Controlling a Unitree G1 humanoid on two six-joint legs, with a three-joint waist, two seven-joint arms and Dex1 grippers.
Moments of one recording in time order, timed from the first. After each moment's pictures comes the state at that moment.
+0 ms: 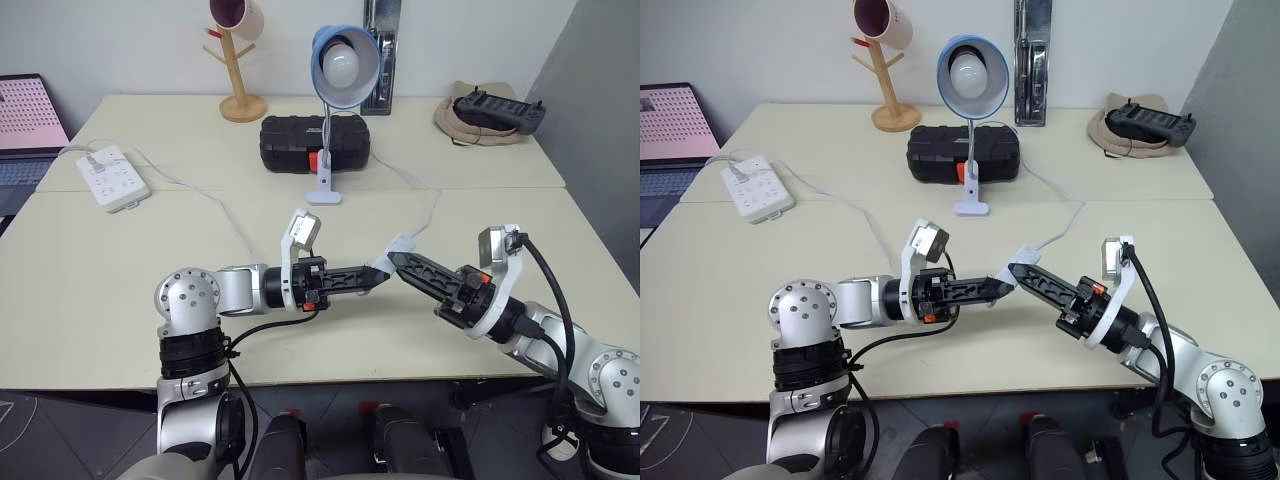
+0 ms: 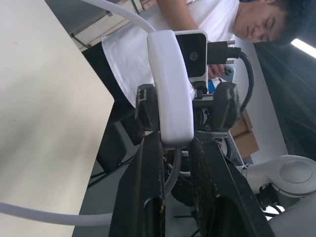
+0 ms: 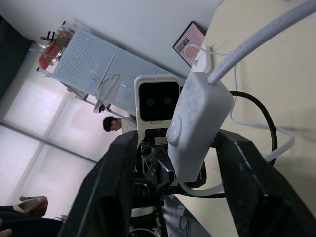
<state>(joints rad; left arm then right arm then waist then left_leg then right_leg) -0.59 0.17 0.29 -0.09 -1.07 1.60 -0.71 -0.11 -0.56 -0.09 -0.50 1.90 0.81 -0.02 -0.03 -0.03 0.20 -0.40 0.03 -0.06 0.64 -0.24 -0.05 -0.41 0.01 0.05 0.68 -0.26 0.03</state>
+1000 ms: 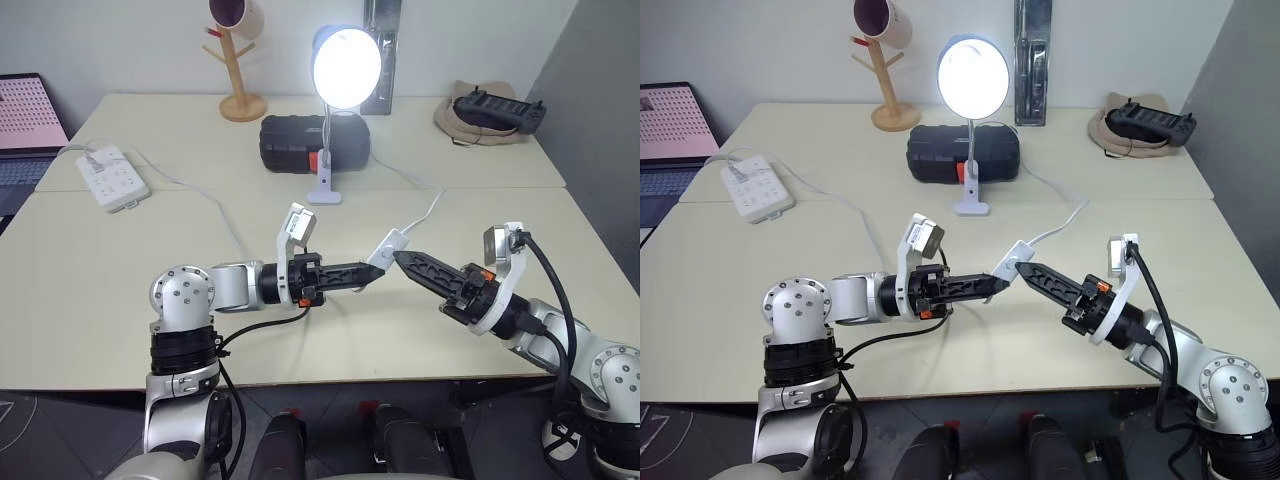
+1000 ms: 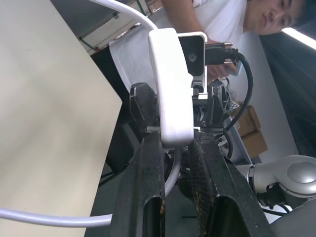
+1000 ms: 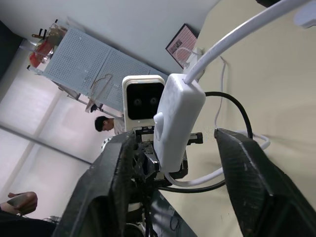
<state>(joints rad) -0.62 0.28 0.20 -0.04 -1.11 1.50 -0.71 -0.06 -0.62 -0.12 -0.47 1.86 0.81 0.04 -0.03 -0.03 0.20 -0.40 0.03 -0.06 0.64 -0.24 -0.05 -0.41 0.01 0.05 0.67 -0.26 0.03</state>
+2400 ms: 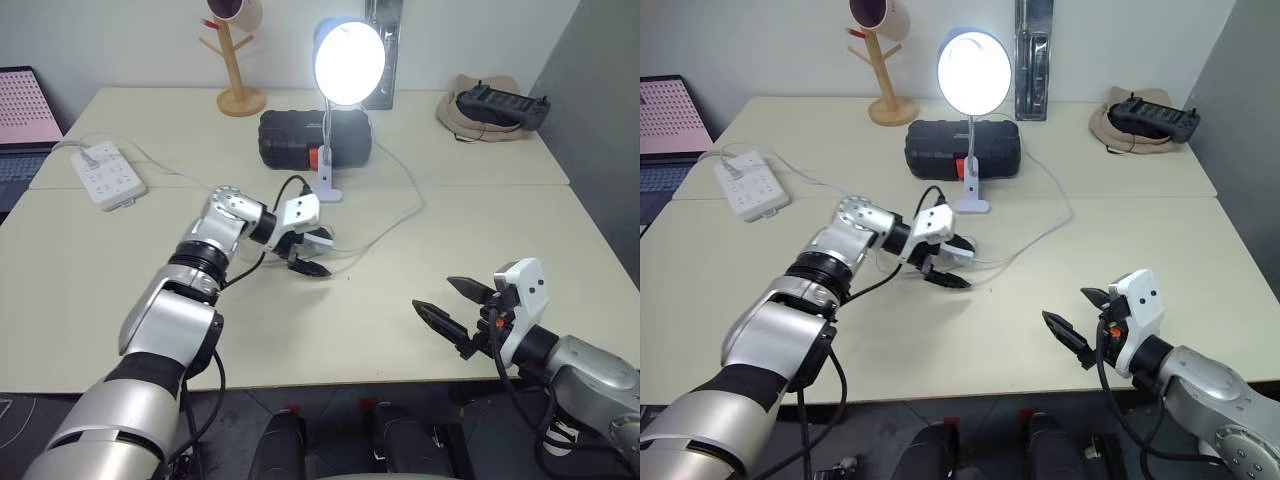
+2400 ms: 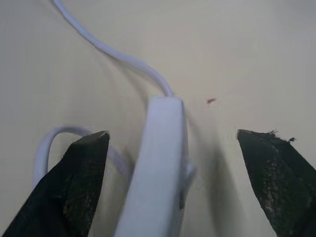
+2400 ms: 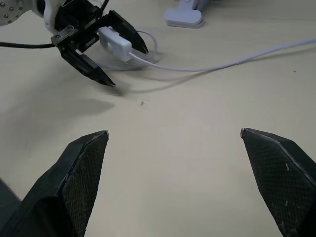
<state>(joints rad) -1.10 0.50 -0.31 1.03 0.01 -0.13 -1.49 0.12 -0.80 -0.16 -0.76 0.99 0.74 0.22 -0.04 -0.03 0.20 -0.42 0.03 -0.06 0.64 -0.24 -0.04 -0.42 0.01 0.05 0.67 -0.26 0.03</state>
